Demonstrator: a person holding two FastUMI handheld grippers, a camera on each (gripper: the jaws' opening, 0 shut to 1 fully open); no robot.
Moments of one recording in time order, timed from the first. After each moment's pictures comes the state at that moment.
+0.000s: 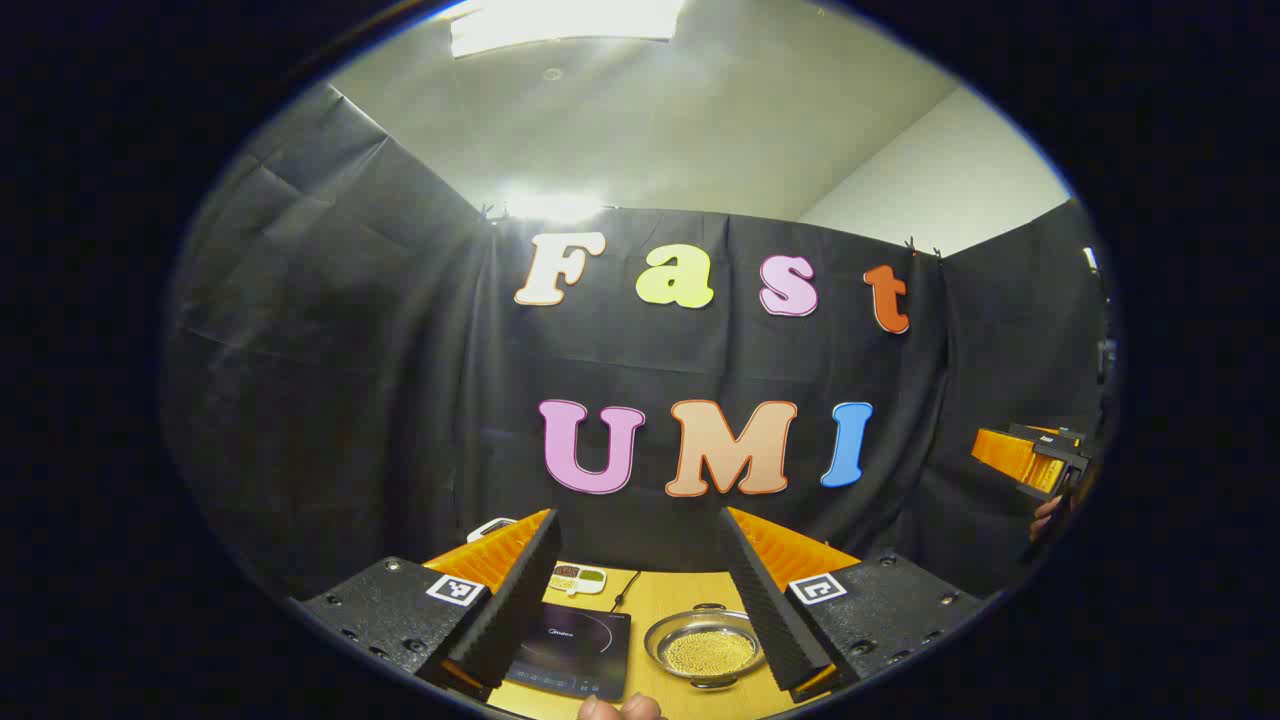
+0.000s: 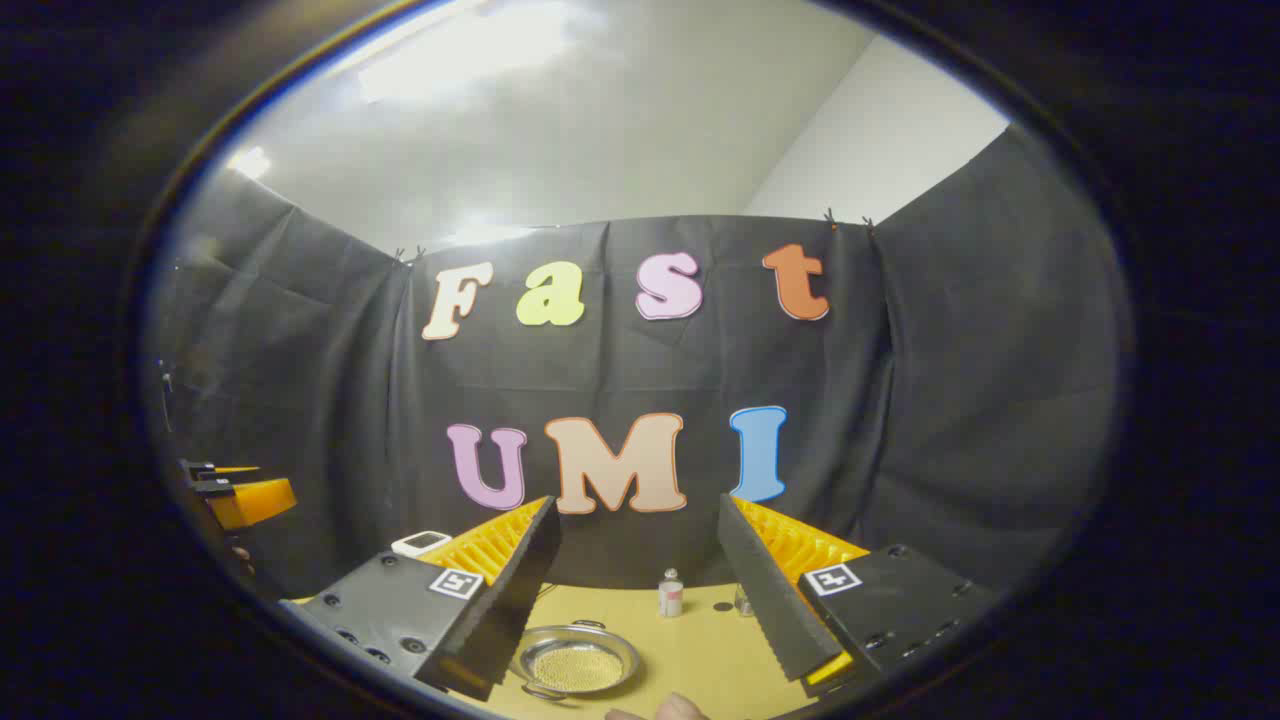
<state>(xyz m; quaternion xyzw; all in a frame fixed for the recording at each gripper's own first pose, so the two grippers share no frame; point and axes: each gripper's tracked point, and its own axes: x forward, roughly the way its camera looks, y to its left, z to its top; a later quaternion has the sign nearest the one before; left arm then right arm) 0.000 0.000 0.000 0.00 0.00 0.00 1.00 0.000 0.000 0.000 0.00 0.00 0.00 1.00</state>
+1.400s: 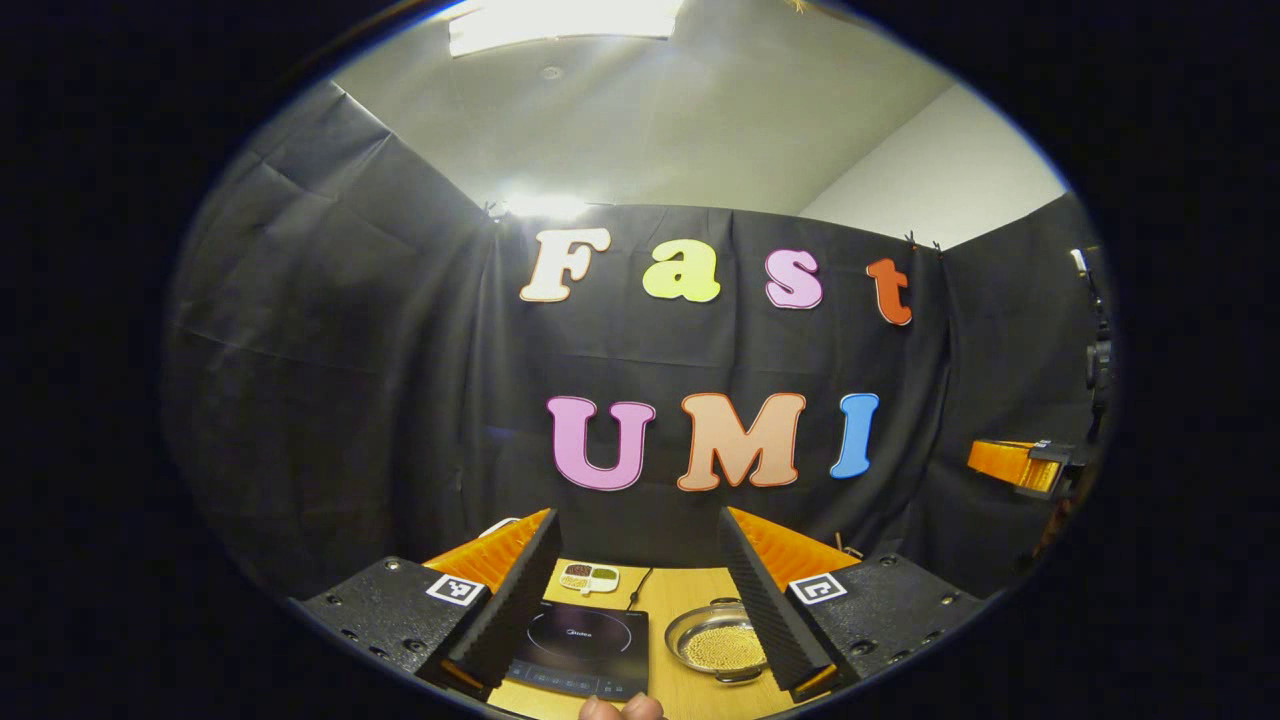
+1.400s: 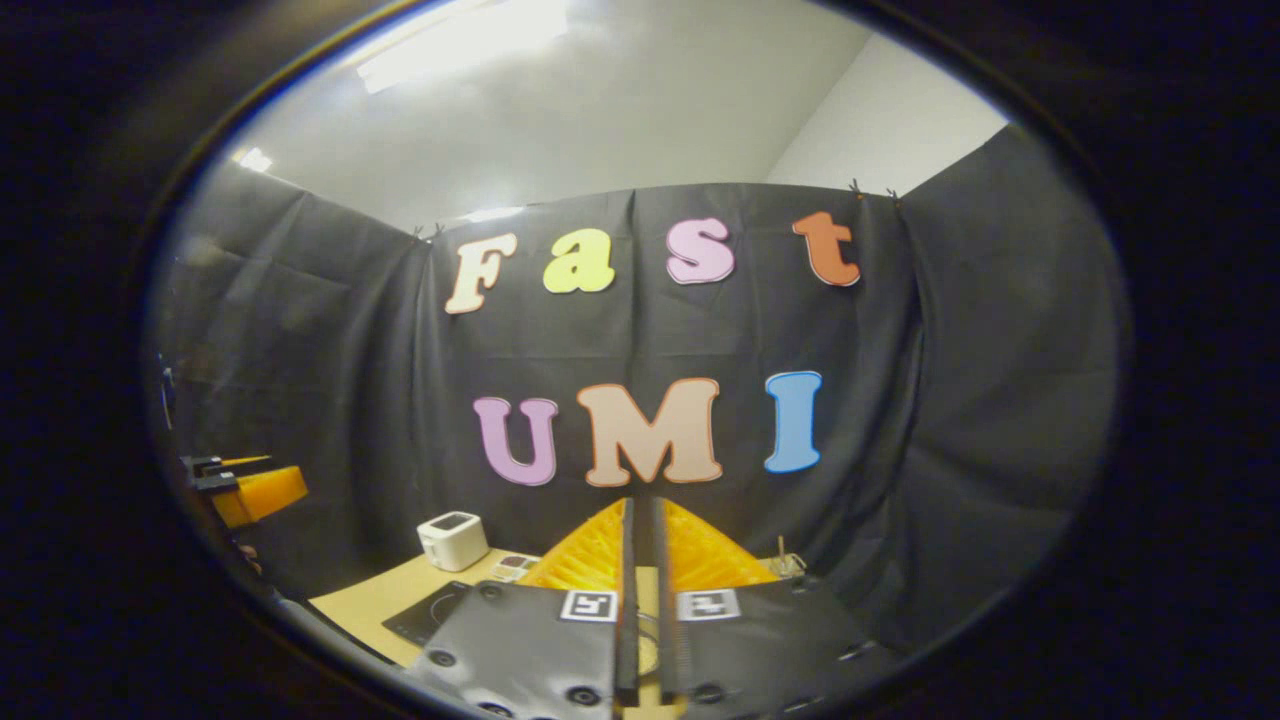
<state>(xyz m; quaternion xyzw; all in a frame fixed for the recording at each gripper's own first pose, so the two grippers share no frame) 0.000 0.030 -0.012 0.00 0.01 -0.01 1.00 0.000 0.063 -0.051 0.01 0.06 0.04 1.00</state>
